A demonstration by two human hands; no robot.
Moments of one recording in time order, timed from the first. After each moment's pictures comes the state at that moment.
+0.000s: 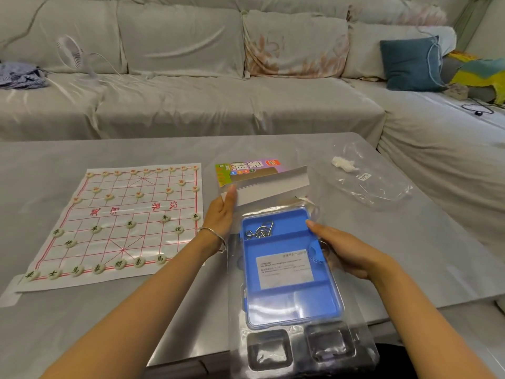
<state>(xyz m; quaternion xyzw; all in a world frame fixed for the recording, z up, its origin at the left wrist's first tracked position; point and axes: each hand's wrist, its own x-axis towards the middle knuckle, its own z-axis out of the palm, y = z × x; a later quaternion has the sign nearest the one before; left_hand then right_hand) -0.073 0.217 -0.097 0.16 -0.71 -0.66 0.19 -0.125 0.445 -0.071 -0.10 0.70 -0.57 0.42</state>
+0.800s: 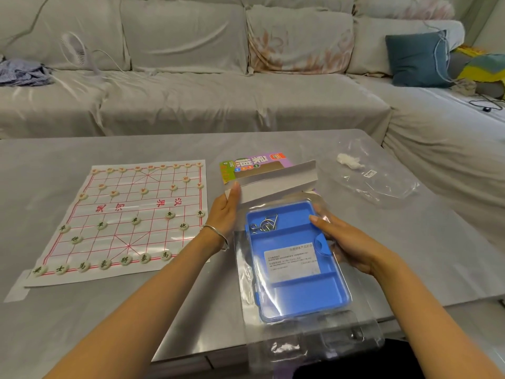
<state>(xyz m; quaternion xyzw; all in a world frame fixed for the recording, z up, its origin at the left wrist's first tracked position) -0.068 0.216 -0.095 0.16 -0.70 -0.67 0.18 -0.138 0.444 -0.086 -0.12 0.73 -0.57 0.36</state>
